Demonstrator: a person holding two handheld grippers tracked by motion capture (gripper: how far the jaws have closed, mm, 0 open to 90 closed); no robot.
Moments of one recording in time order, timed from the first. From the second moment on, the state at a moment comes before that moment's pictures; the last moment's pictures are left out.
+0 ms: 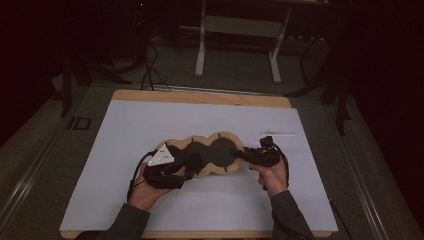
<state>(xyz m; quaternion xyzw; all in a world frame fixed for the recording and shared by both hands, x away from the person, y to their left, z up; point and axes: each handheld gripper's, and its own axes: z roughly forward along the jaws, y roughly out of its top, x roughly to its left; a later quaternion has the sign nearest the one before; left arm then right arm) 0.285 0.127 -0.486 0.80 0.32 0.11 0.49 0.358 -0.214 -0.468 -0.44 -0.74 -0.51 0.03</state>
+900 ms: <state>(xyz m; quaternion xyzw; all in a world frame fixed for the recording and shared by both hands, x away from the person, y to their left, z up) 0.292 0.193 -0.492 0.75 0.41 0.14 0.49 0.351 -0.212 -0.463 -0.41 -0.77 -0.49 0.00</state>
